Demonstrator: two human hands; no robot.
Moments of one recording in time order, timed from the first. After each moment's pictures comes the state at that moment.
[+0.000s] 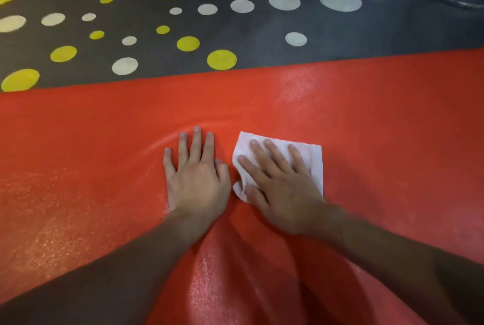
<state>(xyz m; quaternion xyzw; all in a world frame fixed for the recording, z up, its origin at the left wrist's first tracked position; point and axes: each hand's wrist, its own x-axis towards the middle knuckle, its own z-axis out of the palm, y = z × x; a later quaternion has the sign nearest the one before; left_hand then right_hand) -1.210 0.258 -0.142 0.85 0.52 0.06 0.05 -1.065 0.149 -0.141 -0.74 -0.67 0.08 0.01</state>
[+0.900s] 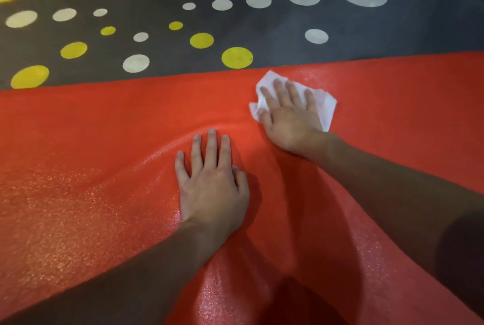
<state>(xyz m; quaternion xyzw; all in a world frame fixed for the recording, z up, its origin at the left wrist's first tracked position) -1.208 0.260 -0.140 0.86 0.51 0.04 0.06 -1.004 0.284 -0.141 -0.83 -0.56 0.09 0.02</state>
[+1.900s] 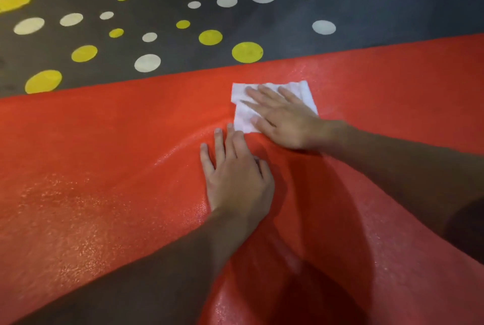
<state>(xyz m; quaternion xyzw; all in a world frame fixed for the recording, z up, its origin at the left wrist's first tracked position) -1.211 0.261 -0.138 0.85 0.50 0.11 0.13 -1.037 0.291 -0.138 -0.72 -0.69 0.07 0.00</state>
